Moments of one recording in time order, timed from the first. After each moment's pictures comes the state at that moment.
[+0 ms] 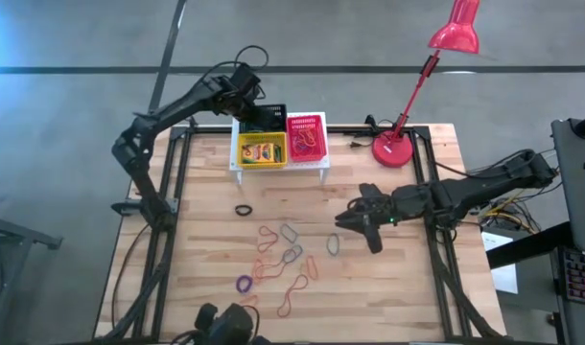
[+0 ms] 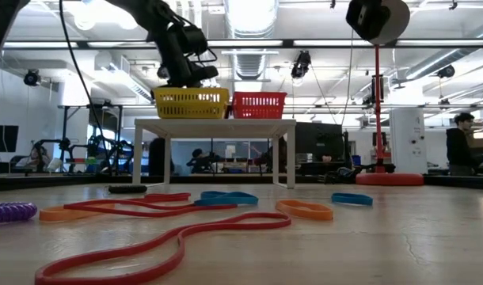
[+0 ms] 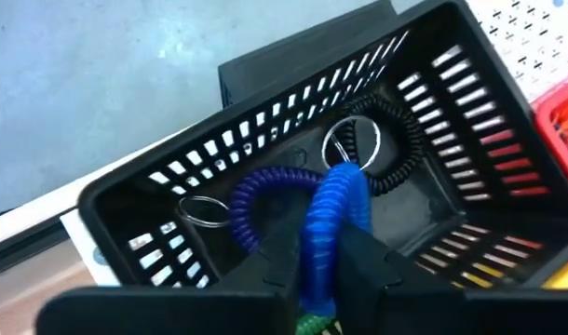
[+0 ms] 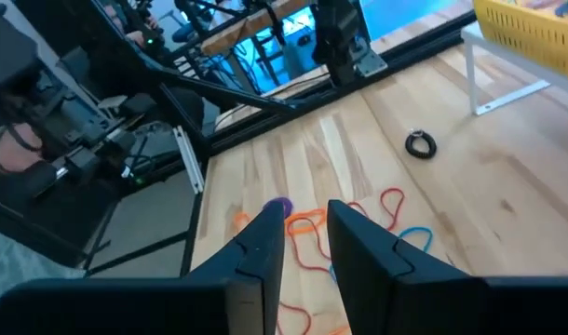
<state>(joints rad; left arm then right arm) 0.76 1.77 1.63 -0.94 -0.01 -0.34 0.28 1.06 0.80 -0.05 0.16 0.59</state>
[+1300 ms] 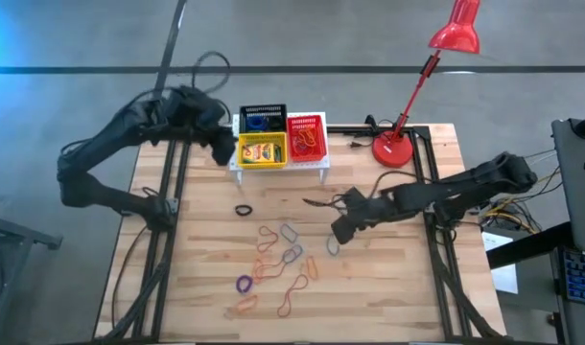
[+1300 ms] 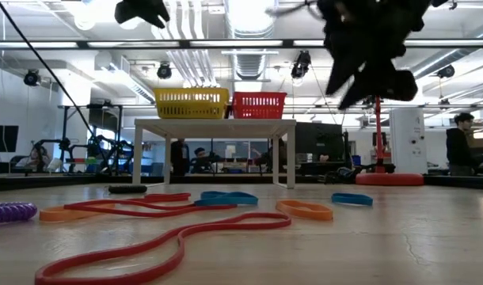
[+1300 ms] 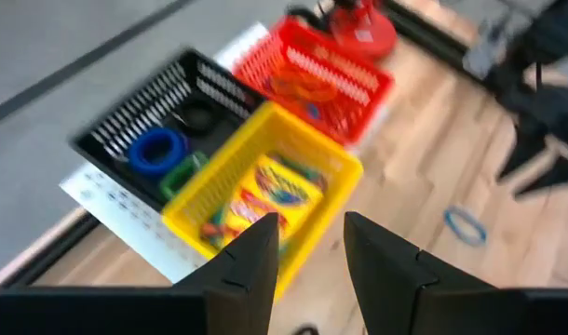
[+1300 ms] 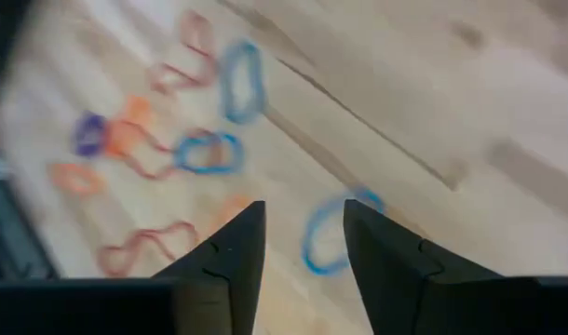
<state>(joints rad) 0.42 1.24 1.59 -1.13 -0.06 -0.26 0.19 1.35 0.90 -0.48 0.13 1.13</state>
